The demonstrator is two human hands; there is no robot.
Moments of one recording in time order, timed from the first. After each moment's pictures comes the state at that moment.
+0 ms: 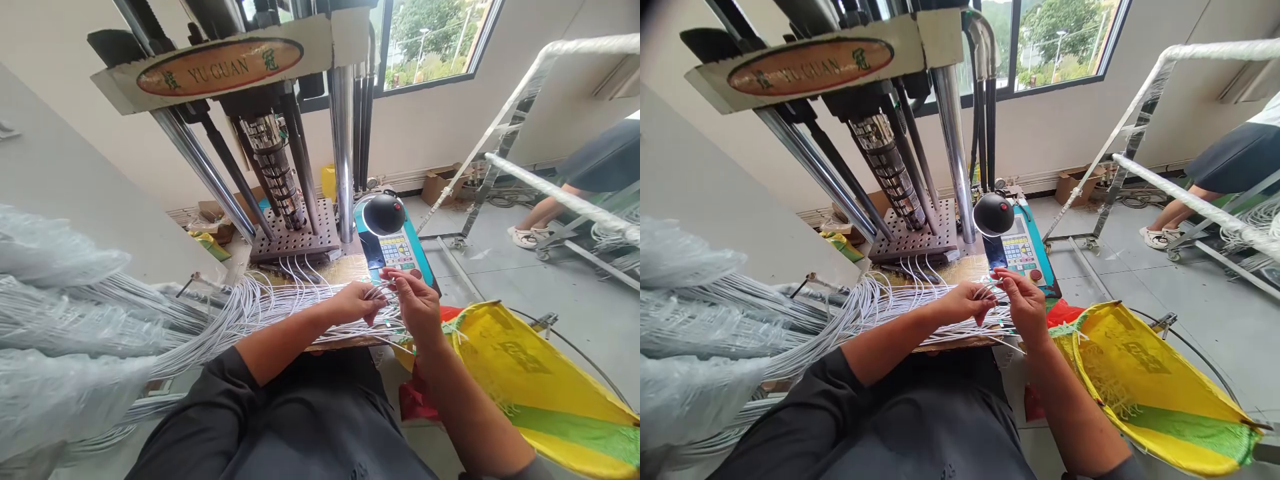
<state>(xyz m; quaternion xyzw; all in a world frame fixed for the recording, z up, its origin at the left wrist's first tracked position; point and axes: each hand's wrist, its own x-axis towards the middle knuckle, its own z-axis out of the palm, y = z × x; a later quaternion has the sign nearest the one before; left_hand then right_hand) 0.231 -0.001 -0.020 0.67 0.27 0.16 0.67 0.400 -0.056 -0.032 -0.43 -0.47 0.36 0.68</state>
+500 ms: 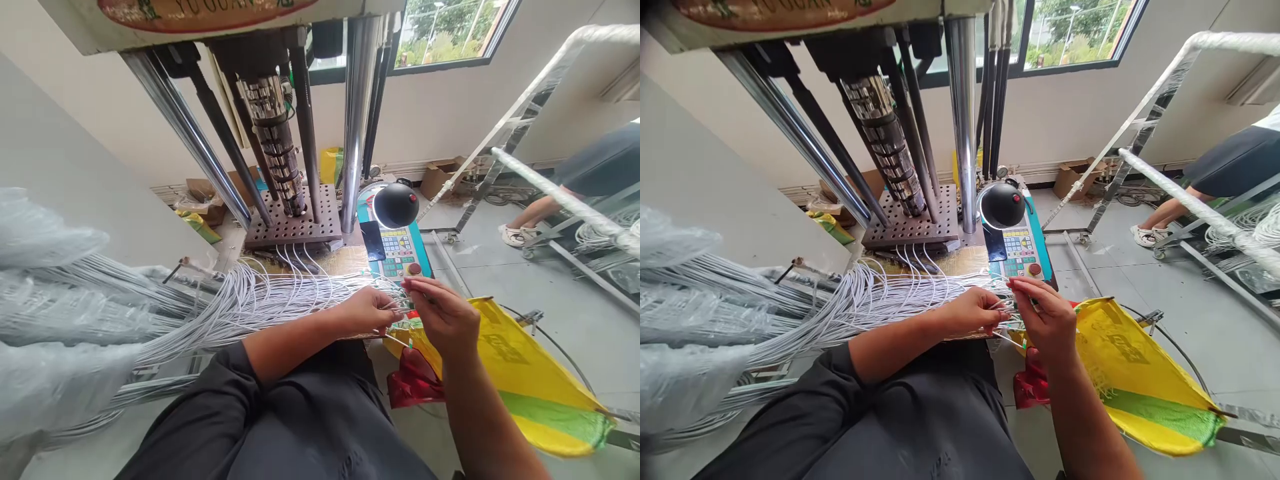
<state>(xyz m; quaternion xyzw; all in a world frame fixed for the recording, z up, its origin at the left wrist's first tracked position) 0.238 -0.032 -0.003 0.68 0.28 0.15 0.66 0.422 -0.094 -0.003 -0.47 -0.63 0.13 0.60</state>
